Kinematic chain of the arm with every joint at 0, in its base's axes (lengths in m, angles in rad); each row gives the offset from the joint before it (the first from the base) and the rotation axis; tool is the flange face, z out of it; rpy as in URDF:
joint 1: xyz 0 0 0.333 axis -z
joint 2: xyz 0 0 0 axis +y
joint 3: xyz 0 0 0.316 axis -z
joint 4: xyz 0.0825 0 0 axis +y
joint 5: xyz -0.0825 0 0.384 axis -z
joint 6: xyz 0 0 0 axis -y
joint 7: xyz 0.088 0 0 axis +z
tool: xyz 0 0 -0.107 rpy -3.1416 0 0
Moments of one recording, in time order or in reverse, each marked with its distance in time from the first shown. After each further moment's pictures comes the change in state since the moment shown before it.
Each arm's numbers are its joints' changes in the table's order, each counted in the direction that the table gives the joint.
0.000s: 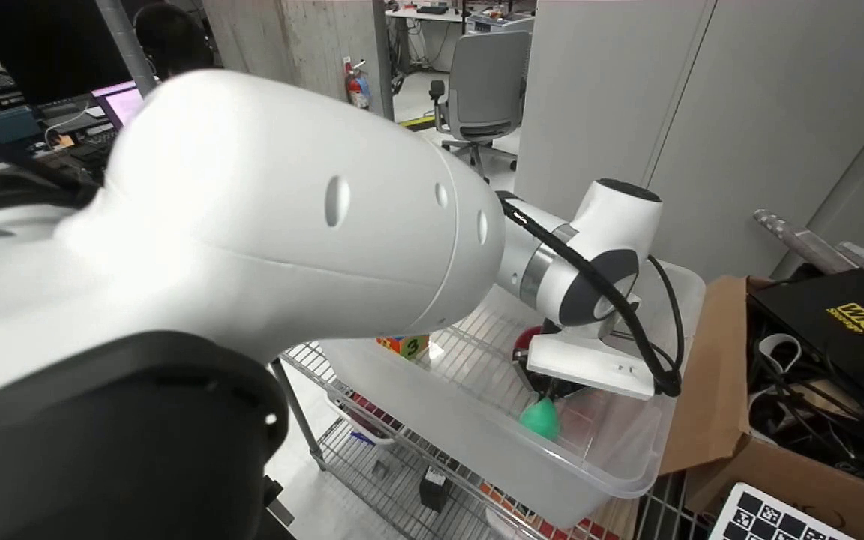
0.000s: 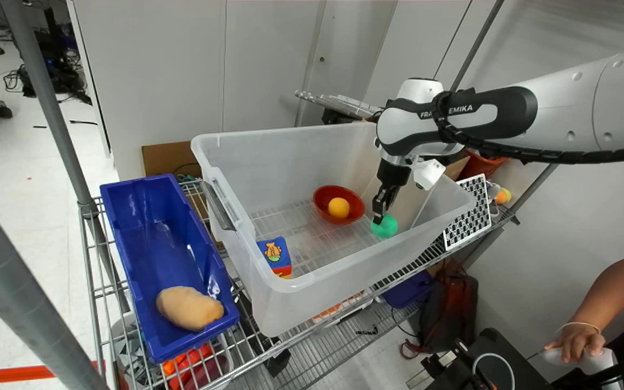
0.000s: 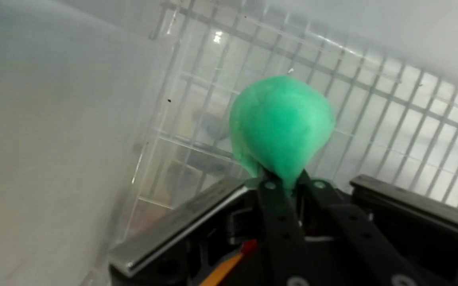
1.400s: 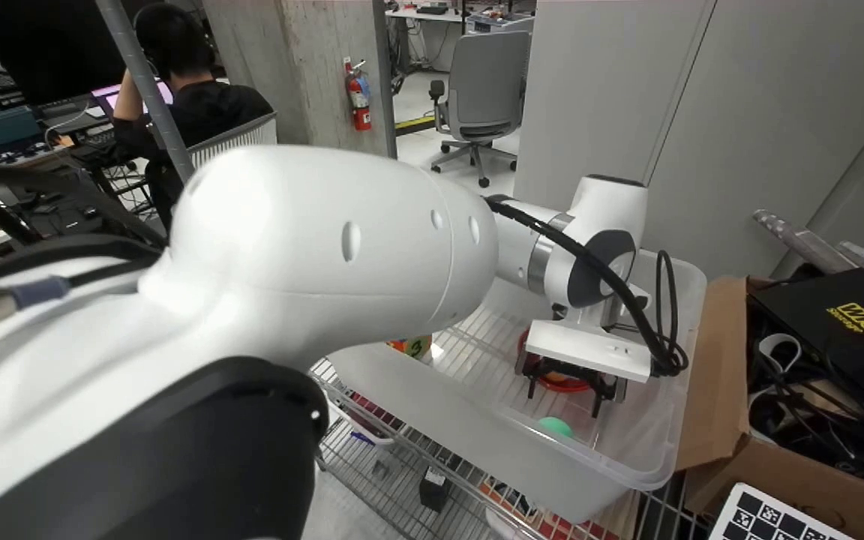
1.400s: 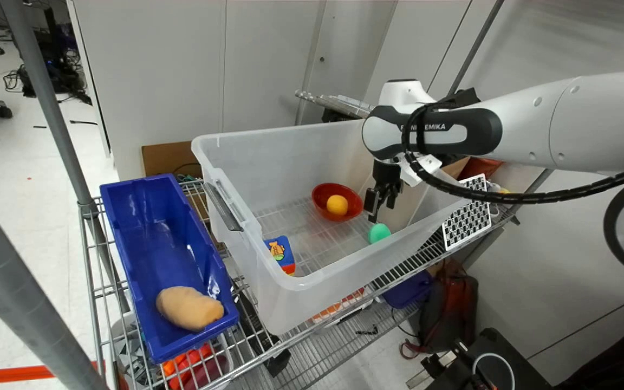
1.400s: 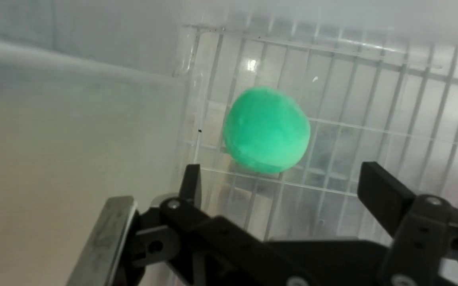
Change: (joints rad) arm -0.046 0.136 0.046 -0.234 0.103 -0.134 -0.214
